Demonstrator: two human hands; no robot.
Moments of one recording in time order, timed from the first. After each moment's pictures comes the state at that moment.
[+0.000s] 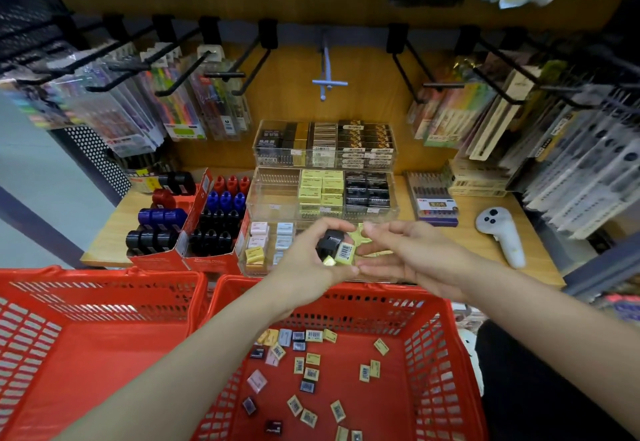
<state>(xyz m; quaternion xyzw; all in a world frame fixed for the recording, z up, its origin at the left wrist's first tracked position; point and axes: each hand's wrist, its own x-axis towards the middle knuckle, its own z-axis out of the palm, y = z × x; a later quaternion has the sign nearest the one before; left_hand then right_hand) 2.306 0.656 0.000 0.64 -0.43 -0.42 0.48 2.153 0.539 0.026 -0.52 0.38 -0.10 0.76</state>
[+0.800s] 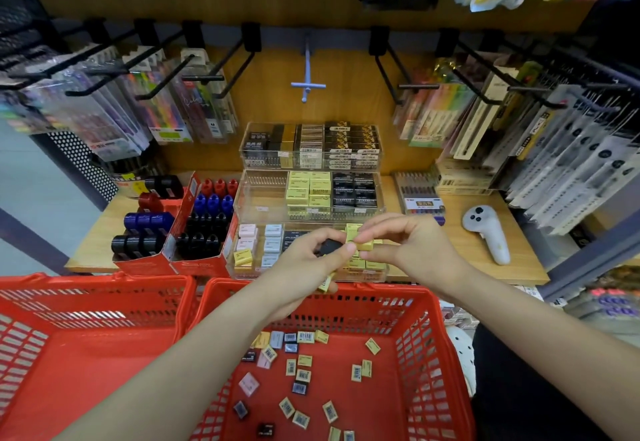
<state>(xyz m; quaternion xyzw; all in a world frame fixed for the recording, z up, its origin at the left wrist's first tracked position) 2.291 0.642 0.000 0.60 -0.34 -0.54 0.49 2.133 0.537 0.021 -0.75 0.28 -0.25 0.55</state>
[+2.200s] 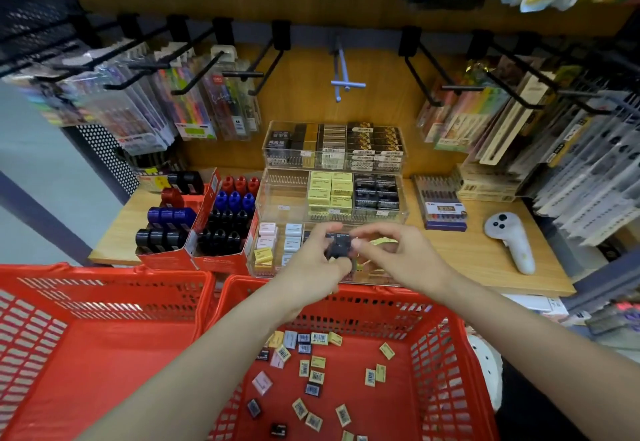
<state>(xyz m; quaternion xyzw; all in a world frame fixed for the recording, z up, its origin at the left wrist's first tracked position) 2.310 0.653 -0.006 0.67 -0.36 -0.48 0.44 2.173 0.541 -0.011 -0.77 0.32 -0.19 0.52</state>
